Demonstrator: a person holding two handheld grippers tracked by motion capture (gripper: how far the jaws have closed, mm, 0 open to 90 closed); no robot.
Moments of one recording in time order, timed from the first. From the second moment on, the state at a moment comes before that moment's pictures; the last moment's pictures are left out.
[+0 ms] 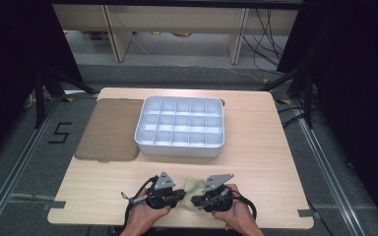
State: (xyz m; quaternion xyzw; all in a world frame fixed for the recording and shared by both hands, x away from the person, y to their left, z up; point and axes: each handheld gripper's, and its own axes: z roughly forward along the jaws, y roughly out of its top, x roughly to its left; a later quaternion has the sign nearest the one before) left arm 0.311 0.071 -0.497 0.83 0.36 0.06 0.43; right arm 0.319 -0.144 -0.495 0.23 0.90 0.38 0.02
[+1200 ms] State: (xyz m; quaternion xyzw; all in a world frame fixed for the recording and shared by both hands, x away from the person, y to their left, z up) left arm 0.304 0.070 -0.489 0.83 0.34 0.07 0.44; right arm 0.360 -0.156 -0.484 0.28 0.87 0.39 0.08
